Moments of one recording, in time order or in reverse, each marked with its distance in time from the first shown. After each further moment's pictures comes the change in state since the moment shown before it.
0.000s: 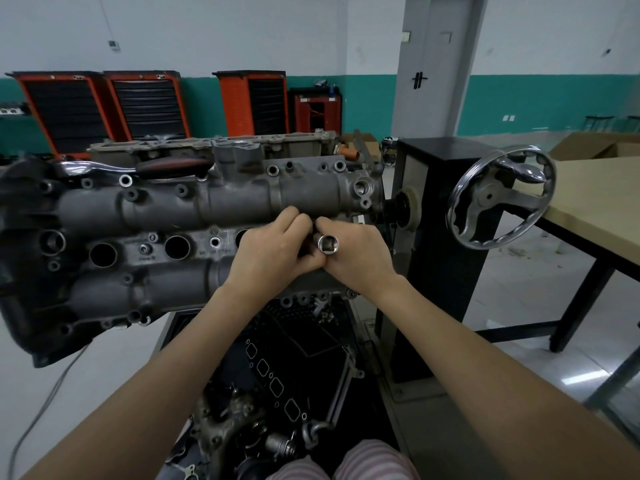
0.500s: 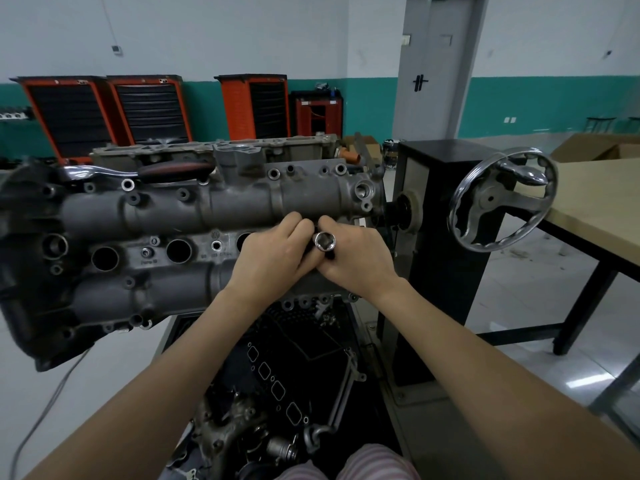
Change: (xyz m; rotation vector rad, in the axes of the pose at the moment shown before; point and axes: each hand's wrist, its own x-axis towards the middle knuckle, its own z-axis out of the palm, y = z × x) left_hand -0.002 0.000 0.001 0.032 -0.018 0.003; right_hand 0.000 -0.001 -0.003 0.023 -0.021 0.020
